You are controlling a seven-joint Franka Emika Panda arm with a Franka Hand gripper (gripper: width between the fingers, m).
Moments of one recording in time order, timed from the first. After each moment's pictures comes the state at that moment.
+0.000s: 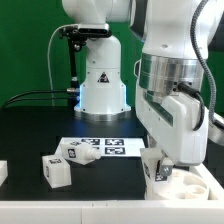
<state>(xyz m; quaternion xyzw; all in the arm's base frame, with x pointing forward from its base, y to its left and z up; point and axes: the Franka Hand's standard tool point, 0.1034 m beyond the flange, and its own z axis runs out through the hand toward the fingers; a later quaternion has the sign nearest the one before) 0.597 0.055 0.070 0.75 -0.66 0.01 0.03</state>
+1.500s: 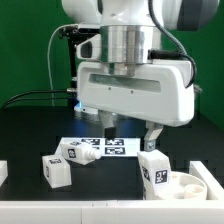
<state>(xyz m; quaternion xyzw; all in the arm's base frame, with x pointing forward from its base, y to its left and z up) 0.589 0.001 0.102 0.92 -0.39 0.04 -0.01</state>
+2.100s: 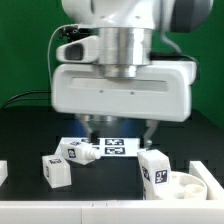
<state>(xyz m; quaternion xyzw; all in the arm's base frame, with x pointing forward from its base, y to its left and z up) 0.582 -0.023 0.098 0.99 -0.15 0.03 -0.01</state>
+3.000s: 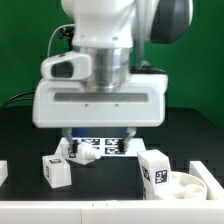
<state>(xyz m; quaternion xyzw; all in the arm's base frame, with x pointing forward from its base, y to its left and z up) 0.542 -0.057 0.069 1.00 0.04 -0.06 0.00</state>
